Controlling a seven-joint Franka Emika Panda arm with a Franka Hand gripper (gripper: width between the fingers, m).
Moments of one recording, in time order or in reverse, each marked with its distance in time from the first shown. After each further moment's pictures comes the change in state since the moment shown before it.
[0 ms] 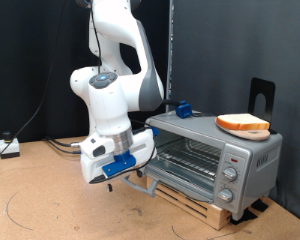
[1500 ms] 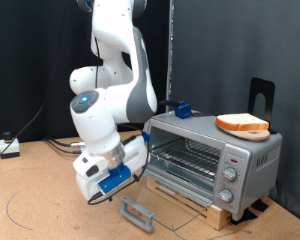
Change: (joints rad) arm -0.083 0.076 0.011 0.104 0.219 -0.274 -0.297
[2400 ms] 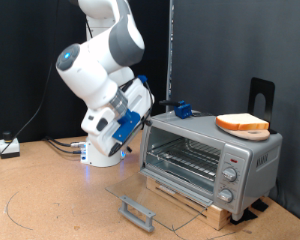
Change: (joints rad) arm -0.027 -0.284 0.001 0.021 -0.007 -0.312 0.032
